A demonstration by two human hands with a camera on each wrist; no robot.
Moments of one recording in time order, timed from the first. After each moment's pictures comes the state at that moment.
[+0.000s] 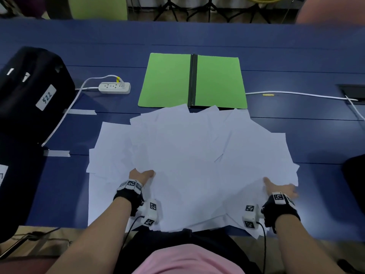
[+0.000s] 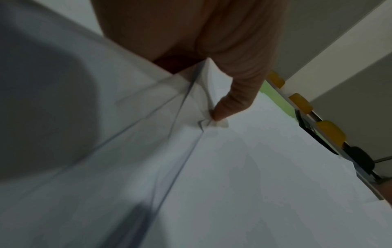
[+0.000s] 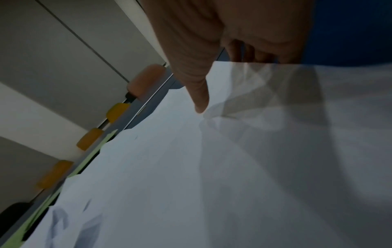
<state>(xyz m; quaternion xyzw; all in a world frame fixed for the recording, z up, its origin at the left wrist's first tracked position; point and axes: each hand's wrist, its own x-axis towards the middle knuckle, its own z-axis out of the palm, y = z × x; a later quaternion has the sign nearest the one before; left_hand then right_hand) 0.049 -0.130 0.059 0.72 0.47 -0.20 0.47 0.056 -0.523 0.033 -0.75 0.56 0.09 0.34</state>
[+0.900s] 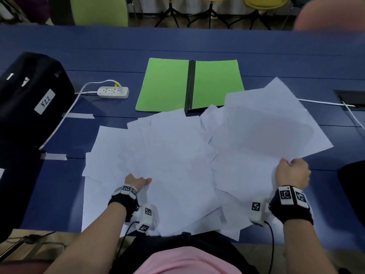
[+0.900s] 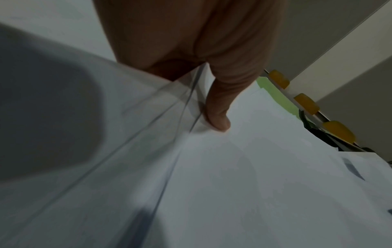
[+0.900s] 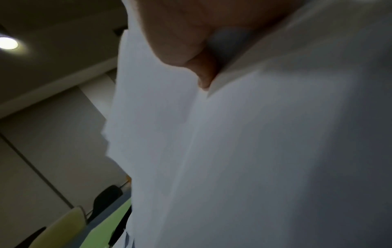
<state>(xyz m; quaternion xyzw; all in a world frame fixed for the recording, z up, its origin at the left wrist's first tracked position) 0.051 -0.131 0.052 0.73 0.49 -0.22 0.42 0.099 -0.526 0.115 -0.85 0.41 -0.09 0.31</state>
